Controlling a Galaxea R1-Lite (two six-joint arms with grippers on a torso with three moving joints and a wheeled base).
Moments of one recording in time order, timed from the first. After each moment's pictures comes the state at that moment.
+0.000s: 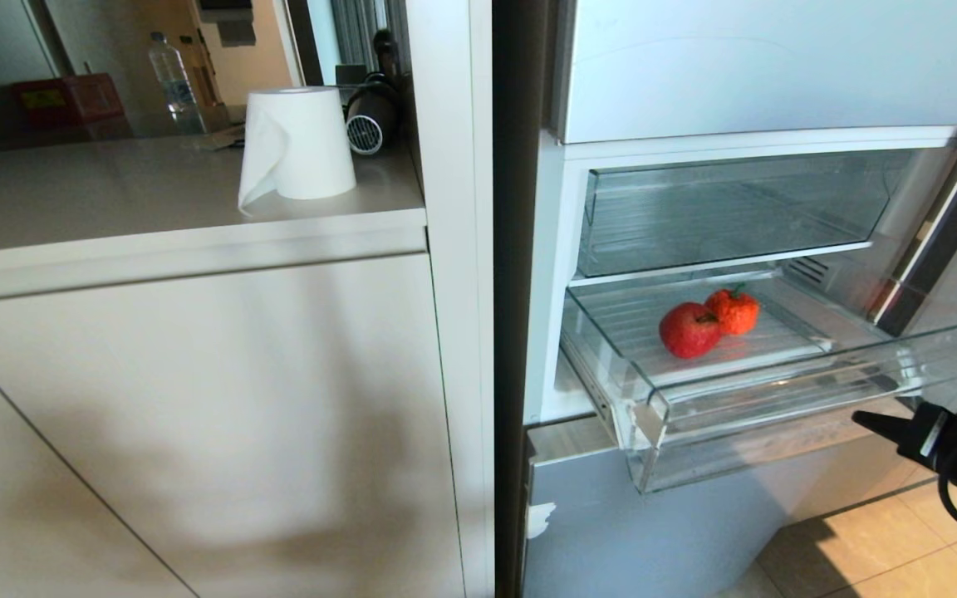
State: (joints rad) left arm 0.00 0.00 -0.05 0.13 0.01 -0.01; right arm -0.31 1.56 -0.39 -0.78 0.46 0.35
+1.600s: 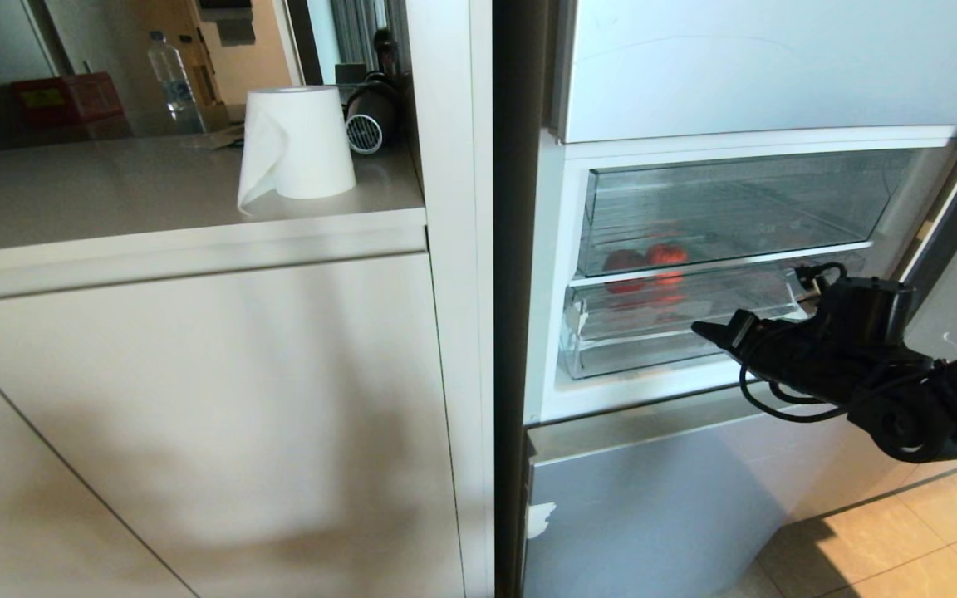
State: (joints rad) left arm 0.00 0.00 -0.05 0.13 0.01 -0.01; right arm 0.03 2.02 -0.88 -0.95 0.37 0.60
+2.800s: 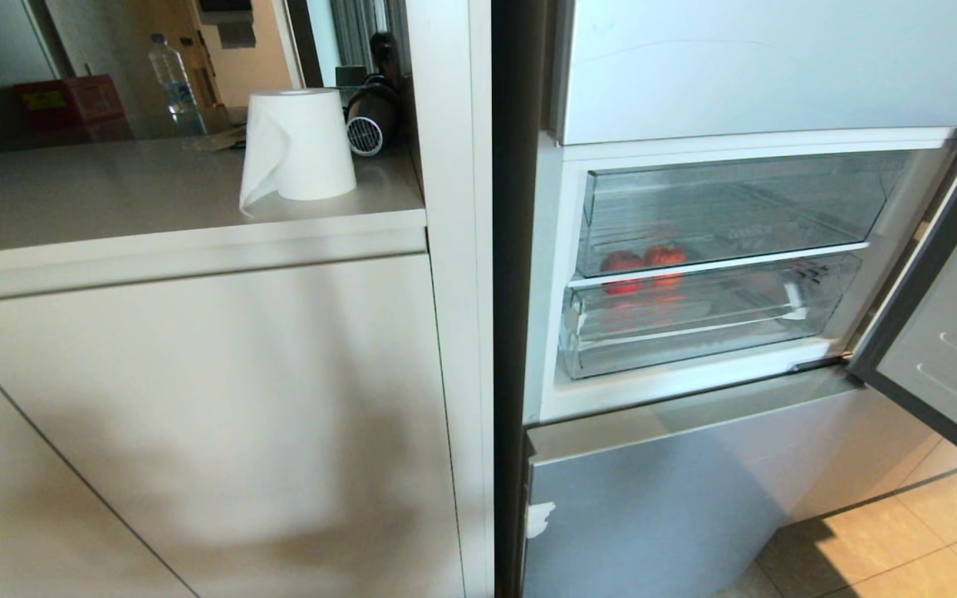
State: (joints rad) left arm 0.00 0.00 -0.05 0.13 0.01 -0.01; right arm 0.02 0.25 -0.09 -0.06 0.16 0.00
